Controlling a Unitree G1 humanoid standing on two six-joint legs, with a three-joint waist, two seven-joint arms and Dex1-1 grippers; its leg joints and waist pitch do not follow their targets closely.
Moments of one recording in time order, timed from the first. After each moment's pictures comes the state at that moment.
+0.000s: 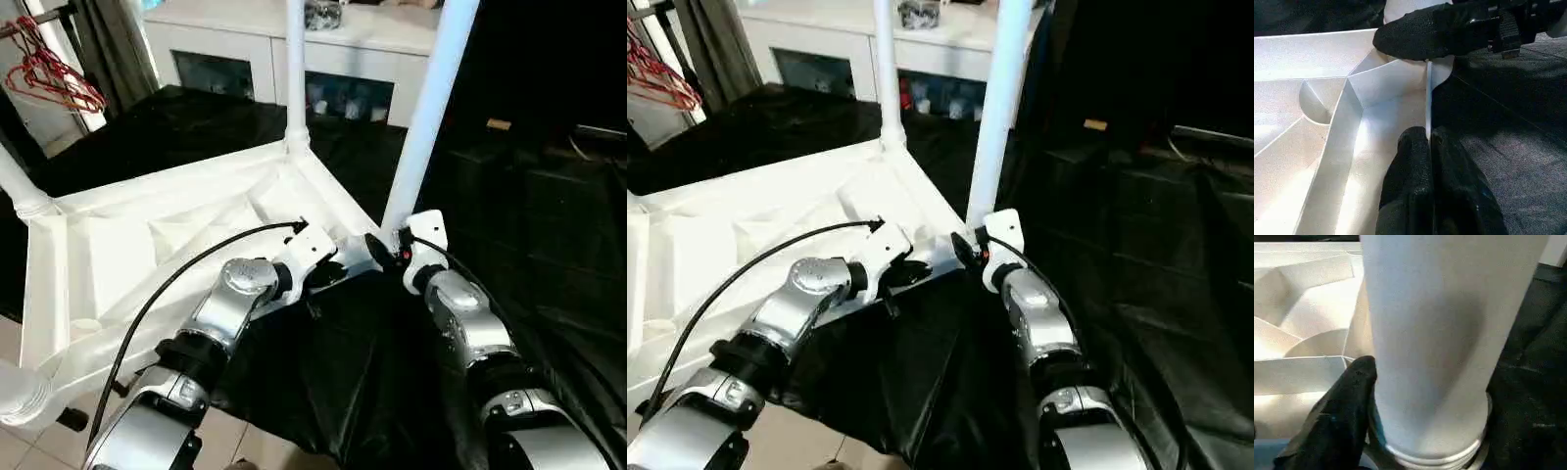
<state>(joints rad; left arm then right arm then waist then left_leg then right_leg) -0.62 0.14 -0.27 0.64 0.08 0.13 -0.75 -0.56 -0.10 -0.01 0.80 0.07 -0.05 0.36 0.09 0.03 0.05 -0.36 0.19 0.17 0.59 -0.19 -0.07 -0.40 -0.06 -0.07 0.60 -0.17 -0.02</state>
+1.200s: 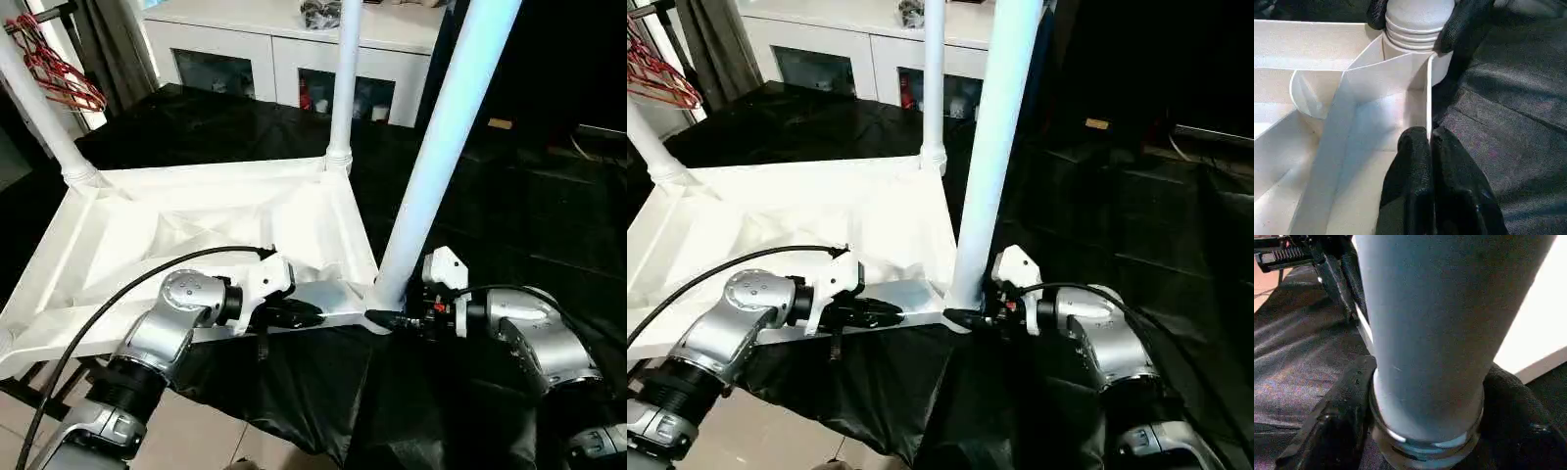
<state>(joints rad) -0.46 0.37 -0.28 0.42 -0.05 0.08 -1.21 -0.38 -0.43 0.16 0.48 0.17 0.00 1.17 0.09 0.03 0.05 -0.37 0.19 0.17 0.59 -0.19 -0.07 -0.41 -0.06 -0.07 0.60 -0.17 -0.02</state>
